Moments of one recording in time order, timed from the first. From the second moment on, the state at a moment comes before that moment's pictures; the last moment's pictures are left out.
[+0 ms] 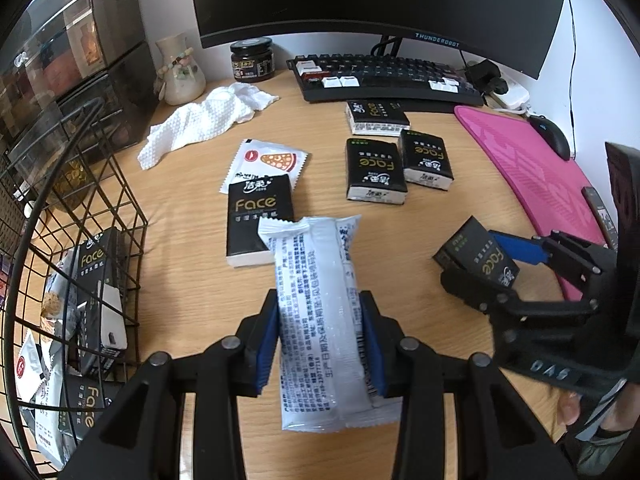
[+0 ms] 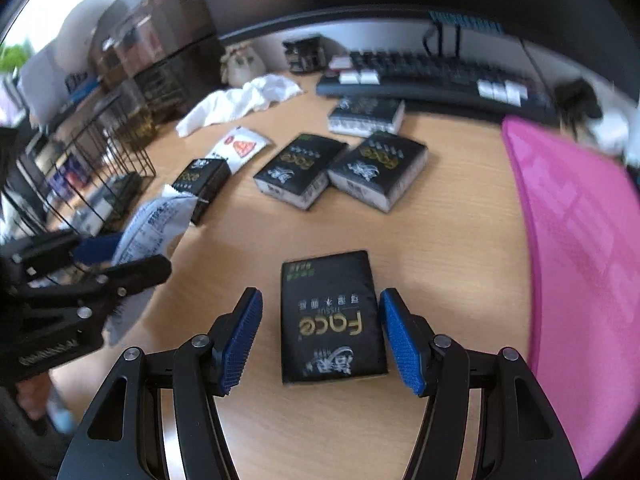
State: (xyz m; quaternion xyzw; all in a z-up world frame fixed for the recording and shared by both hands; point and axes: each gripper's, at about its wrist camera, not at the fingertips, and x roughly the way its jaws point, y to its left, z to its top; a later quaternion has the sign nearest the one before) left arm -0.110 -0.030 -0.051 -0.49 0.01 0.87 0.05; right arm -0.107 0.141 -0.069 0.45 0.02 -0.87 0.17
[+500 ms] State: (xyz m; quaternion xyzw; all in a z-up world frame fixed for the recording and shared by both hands) left arm -0.093 -0.025 -0.020 -0.46 0.00 0.89 0.06; right arm -0.085 0.143 -0.036 0.41 0.03 -0.90 0.17
